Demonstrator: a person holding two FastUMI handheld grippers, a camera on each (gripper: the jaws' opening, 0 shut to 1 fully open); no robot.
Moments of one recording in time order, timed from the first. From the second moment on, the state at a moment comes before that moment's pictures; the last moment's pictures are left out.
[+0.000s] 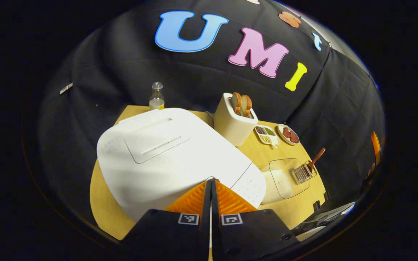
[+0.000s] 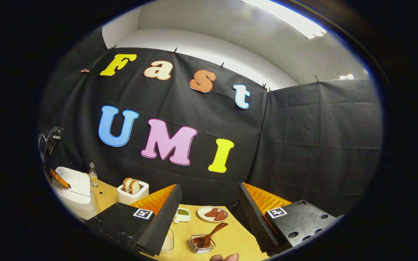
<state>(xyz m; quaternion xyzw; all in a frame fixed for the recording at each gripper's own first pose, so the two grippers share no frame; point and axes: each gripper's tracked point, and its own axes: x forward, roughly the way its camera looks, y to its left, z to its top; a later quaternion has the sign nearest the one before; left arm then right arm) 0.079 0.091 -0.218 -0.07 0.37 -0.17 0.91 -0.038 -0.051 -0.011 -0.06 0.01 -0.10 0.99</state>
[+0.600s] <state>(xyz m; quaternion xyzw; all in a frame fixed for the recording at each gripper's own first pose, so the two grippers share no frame) 0.105 0.146 -0.032 0.03 0.04 -0.04 1.00 -0.046 -0.055 -0.012 -0.06 0.01 -0.10 0.99</state>
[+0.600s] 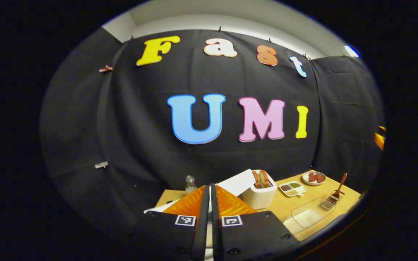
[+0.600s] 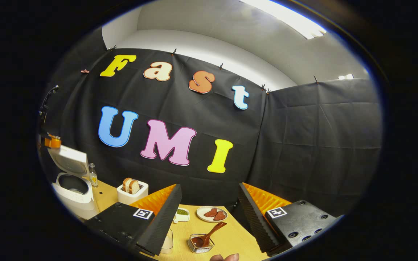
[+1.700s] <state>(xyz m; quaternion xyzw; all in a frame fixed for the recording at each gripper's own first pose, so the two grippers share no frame) 0.039 0.014 -0.007 0.01 0.00 0.07 1.00 0.017 -0.148 -0.250 0.13 0.21 0.03 0.97</state>
